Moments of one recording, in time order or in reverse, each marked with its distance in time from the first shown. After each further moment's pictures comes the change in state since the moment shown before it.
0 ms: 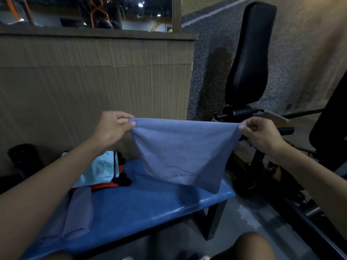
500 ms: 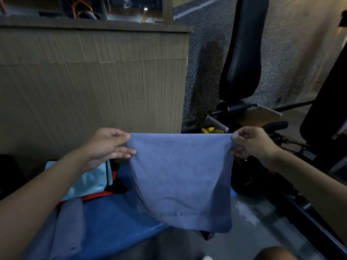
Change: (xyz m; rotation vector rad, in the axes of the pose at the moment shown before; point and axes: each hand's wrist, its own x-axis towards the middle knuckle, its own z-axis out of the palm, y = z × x) left_hand 0.009 -0.025 0.004 -0.341 -0.272 -0.443; right_hand 0.007 0.025 0.029 0.209 -0.147 0.270
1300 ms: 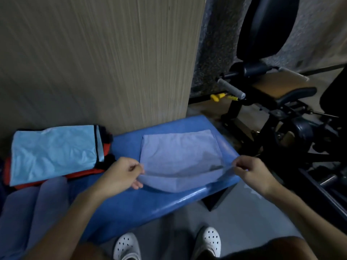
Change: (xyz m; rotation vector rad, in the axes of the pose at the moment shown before) left_hand 0.037 -0.179 0.034 0.450 -0.103 -0.139; right_hand -0.004 0.180 0.079 -0.348 -0.142 0.062
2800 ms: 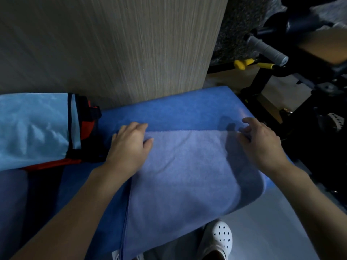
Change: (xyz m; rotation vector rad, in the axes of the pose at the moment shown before) left_hand 0.109 -0.038 0.039 0.634 0.296 0.133; right_hand 0.096 0.002 0.072 -0.413 0.095 0.059
